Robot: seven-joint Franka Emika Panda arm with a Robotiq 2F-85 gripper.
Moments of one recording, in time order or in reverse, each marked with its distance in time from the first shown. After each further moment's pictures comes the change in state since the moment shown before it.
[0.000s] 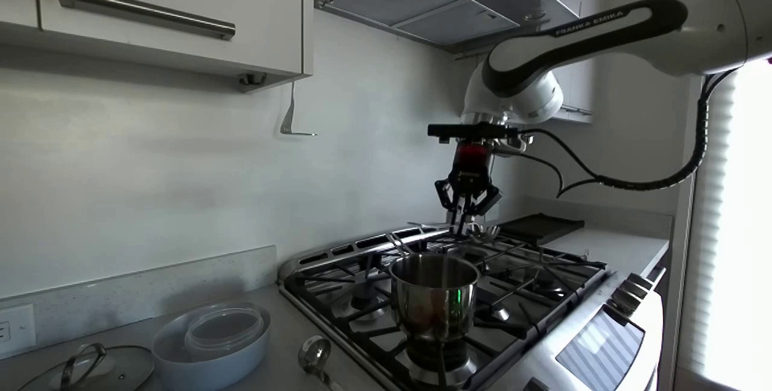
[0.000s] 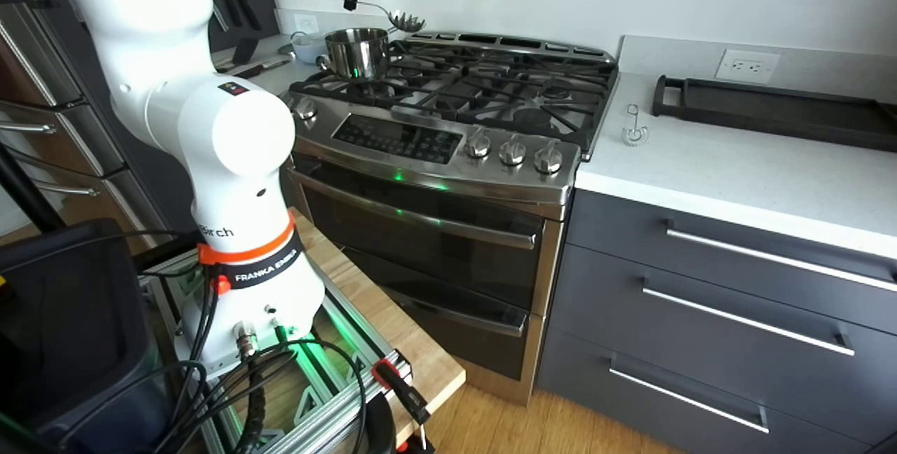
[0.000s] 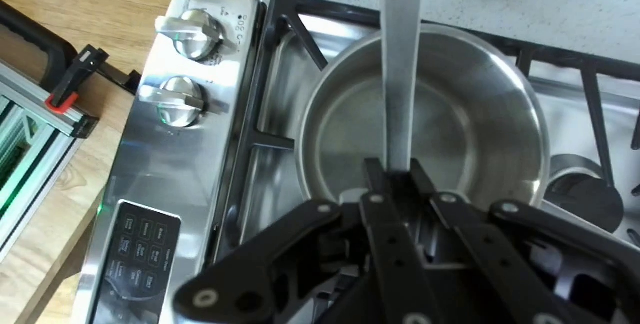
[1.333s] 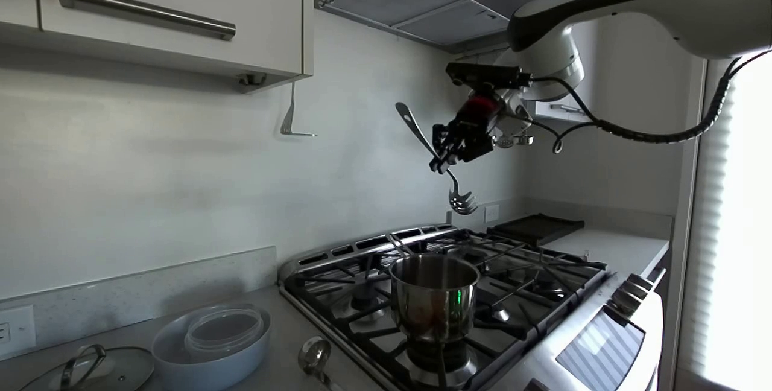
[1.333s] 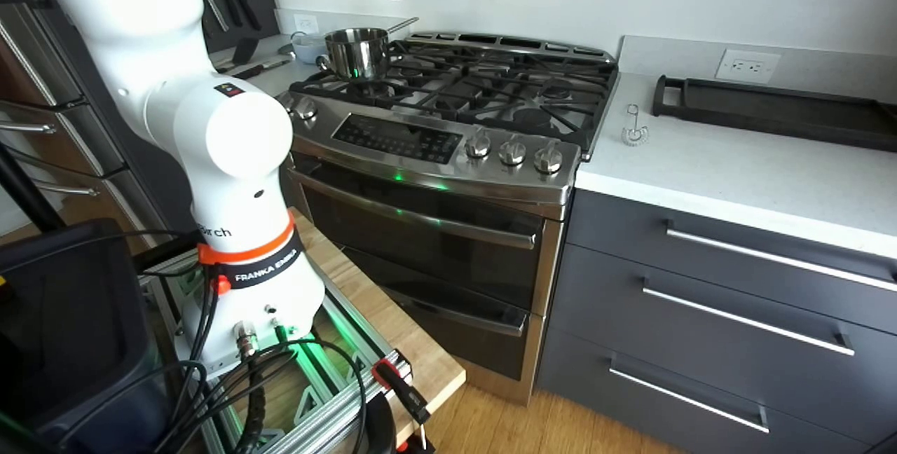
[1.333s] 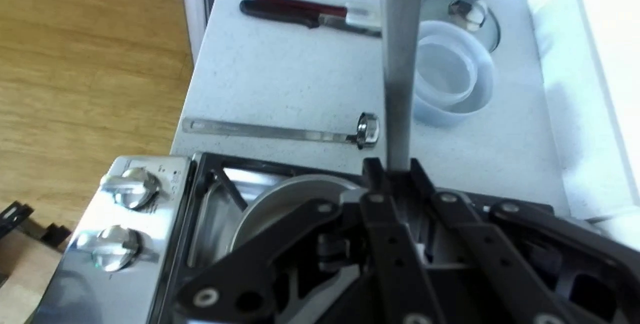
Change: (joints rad) arm -0.045 -0.074 -0.050 0.039 0.440 0.003 -0.141
